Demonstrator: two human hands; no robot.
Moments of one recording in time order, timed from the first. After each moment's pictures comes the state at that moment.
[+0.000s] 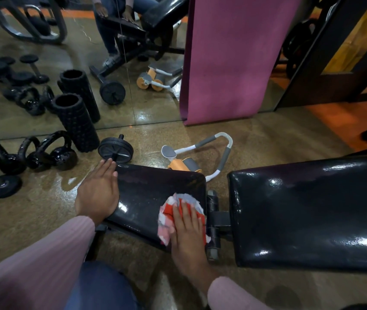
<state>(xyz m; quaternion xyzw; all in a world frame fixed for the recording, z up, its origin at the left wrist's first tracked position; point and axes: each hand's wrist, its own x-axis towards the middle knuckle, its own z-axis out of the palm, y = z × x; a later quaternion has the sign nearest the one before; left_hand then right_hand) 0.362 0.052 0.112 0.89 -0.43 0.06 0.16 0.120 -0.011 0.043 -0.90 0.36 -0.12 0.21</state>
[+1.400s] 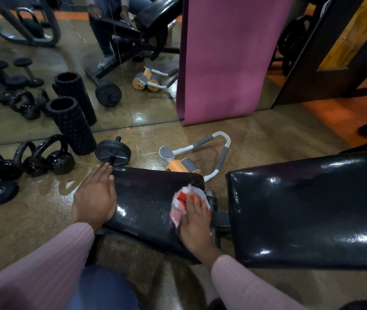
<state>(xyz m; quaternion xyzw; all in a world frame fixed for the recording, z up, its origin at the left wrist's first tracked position) 0.357 0.051 0.116 0.89 -0.41 0.07 0.16 0.131 -0.052 0.053 -0.85 0.43 -0.12 0.28</state>
